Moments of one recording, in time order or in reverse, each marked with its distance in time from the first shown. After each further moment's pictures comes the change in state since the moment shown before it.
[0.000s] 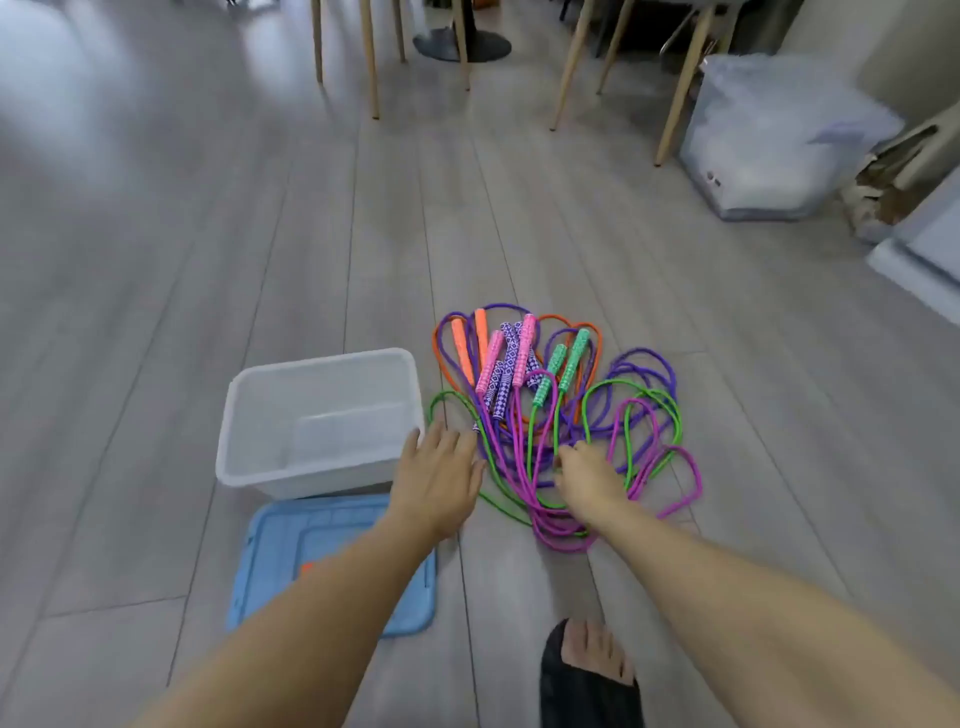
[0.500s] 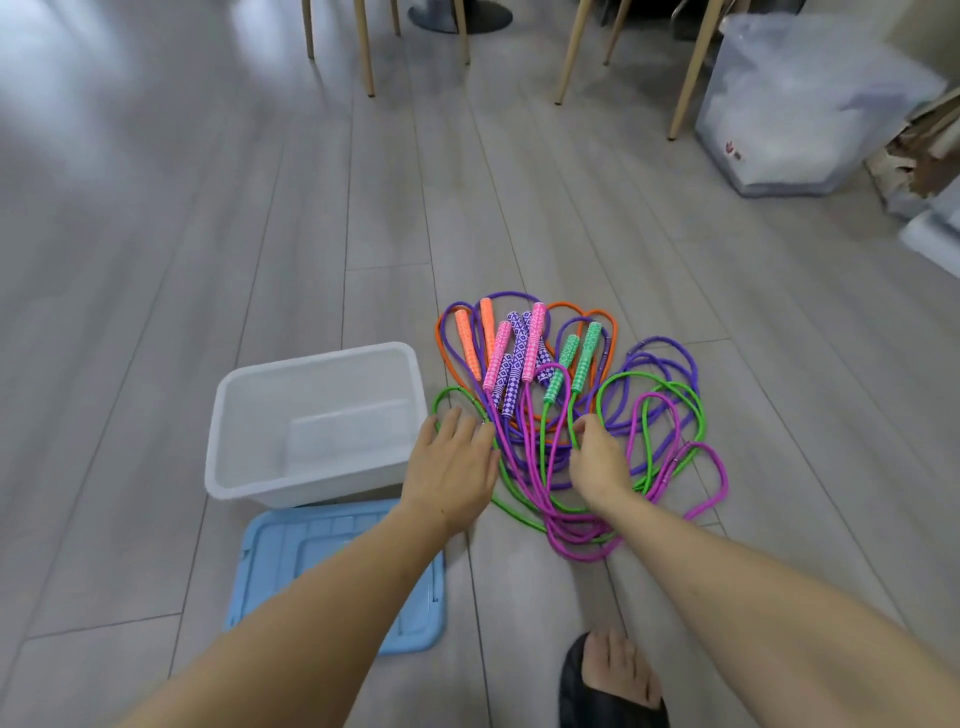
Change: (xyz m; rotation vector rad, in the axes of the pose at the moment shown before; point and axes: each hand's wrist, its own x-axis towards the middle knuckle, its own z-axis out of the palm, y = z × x) left_hand 0.032 -0.005 0.015 0.017 0.105 0.089; right_hand 0.037 -0.003 0.014 0.436 0.185 0.200
